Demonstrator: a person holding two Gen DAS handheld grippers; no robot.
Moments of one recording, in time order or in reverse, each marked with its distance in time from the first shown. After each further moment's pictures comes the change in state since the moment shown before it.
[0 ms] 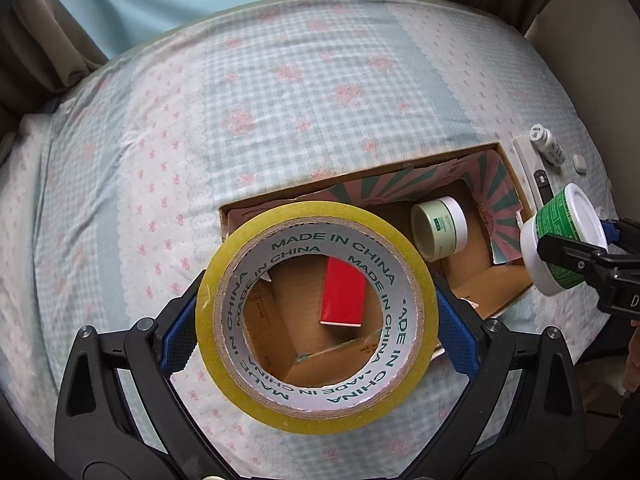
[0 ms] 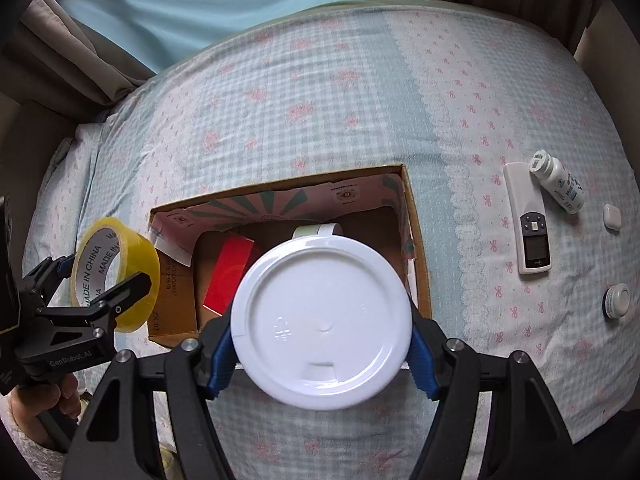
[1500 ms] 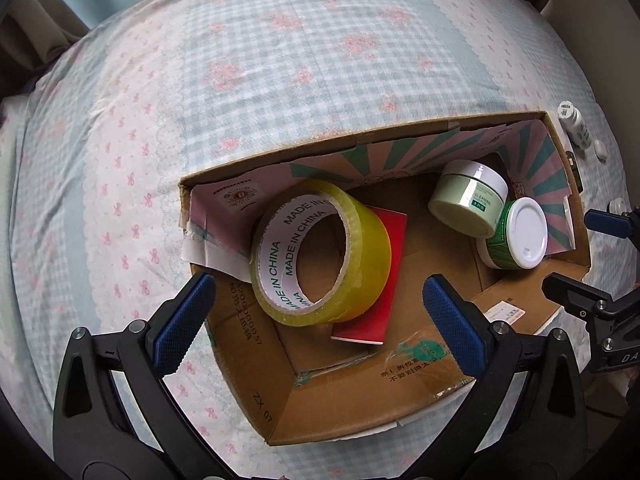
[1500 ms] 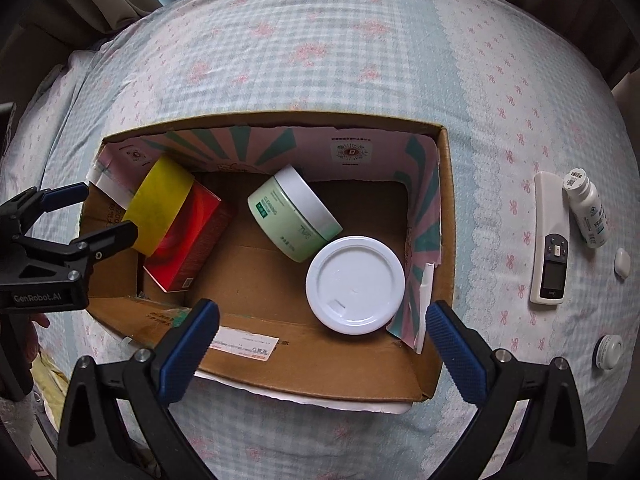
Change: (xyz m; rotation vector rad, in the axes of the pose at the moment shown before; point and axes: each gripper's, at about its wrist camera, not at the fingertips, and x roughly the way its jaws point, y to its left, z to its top) left arm 0.068 0.009 -0.002 -0.010 0.096 -0.011; right arm 0.059 -0.005 0.001 -0.144 0.101 -0.076
